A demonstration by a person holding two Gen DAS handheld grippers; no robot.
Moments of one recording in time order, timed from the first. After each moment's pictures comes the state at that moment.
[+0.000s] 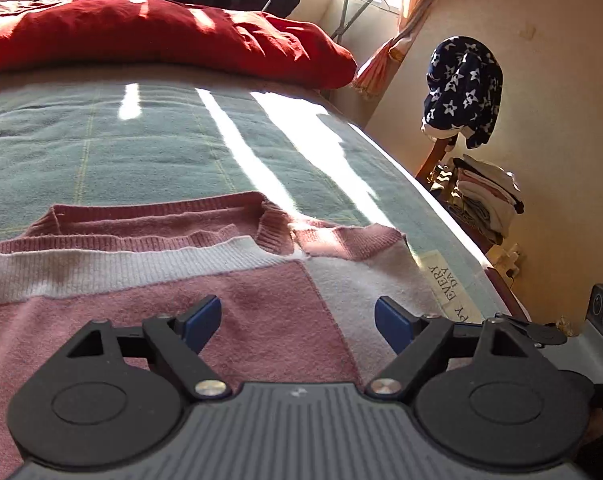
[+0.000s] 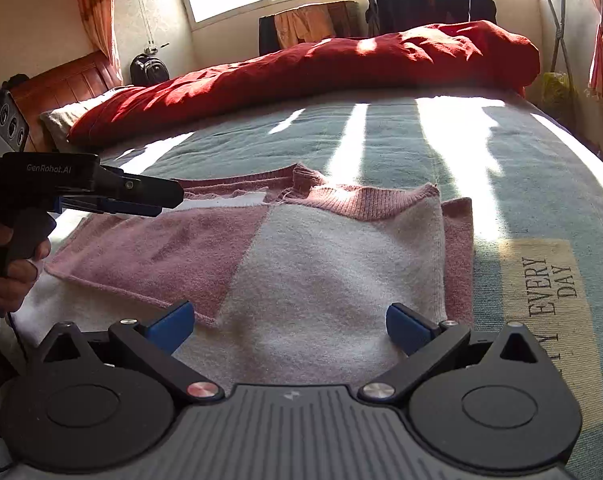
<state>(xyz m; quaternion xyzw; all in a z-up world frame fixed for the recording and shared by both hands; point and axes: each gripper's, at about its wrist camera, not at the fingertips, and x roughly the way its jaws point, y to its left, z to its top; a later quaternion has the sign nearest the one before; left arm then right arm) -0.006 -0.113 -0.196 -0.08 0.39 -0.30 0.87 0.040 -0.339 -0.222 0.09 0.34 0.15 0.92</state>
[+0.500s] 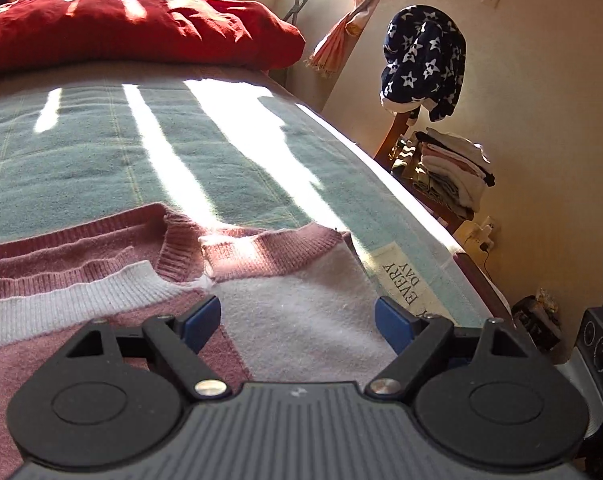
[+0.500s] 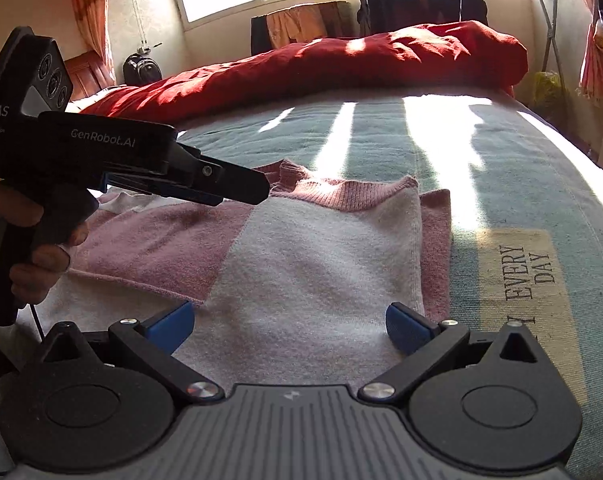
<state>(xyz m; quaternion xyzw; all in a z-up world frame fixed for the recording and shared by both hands) 0.015 -0.182 -0.193 -0.06 0.41 -0.35 0.84 0.026 -0.345 -0.229 0.07 0.35 0.13 0.93</state>
